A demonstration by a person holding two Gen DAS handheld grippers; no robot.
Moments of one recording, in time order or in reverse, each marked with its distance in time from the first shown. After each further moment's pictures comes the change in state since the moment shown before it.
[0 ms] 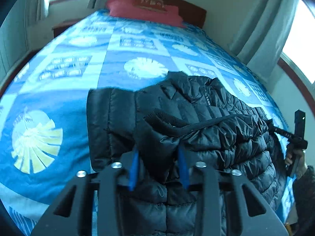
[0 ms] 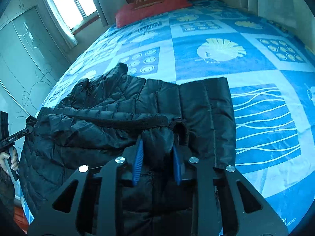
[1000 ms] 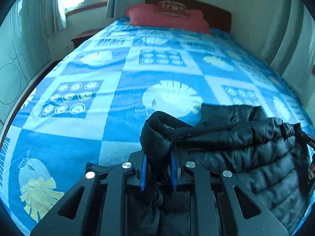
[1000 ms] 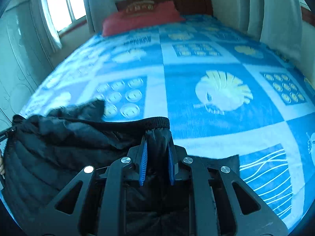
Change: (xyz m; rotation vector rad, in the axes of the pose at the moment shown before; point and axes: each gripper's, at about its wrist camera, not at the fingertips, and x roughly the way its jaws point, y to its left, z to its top) left arm 0.098 0.008 0.084 -0.024 -0.024 0.255; right arm 0.093 0.006 0.083 -0.039 -0.006 -0.189
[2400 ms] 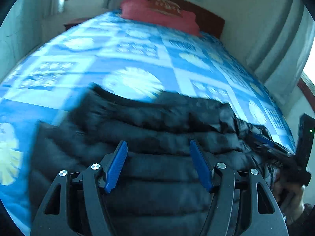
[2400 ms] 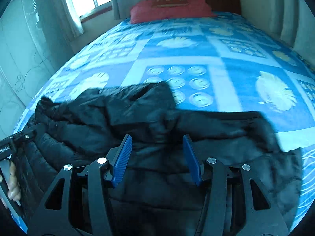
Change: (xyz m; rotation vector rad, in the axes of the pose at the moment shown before) left arm -0.029 -0.045 -0.030 -0.130 -0.020 -0.135; right arm -0.003 0.090 -0.003 -0.064 -0.004 0.114
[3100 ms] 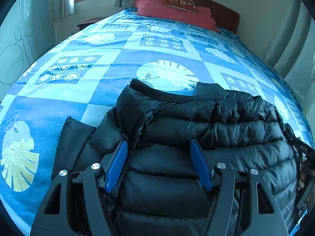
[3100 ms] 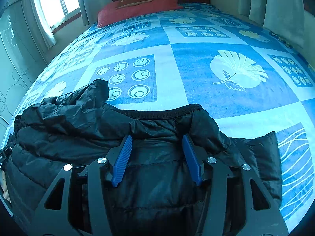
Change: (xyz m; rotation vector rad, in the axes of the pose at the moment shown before) left arm 0.019 0.034 -0.010 0.019 0.038 0.119; right arm 0.008 -0.058 -0.014 0.108 0.027 -0.117
